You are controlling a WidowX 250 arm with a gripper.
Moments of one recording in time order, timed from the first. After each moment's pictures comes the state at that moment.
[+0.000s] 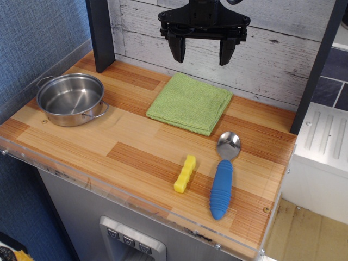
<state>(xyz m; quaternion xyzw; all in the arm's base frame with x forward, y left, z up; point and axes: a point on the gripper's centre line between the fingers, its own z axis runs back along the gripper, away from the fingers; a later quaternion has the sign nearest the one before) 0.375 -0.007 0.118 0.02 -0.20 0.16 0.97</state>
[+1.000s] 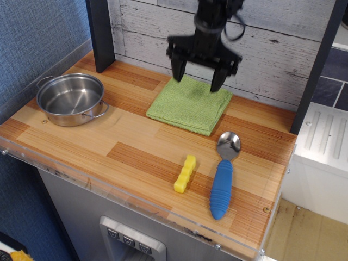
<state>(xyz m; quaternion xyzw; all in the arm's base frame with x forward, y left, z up) 0.401 0.011 0.045 0.09 -0.12 0.07 0.99</state>
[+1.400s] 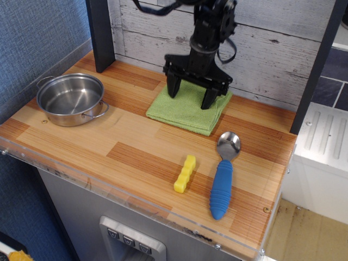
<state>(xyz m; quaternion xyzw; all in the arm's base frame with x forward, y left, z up) 0.405 0.020 0.018 0.10 -0.09 0.05 0.99</state>
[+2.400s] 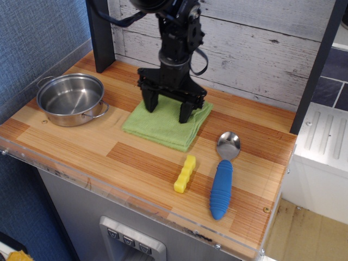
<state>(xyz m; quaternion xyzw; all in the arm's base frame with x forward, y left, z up) 0.346 0.040 0.008 0.08 -0.04 0.05 0.99</state>
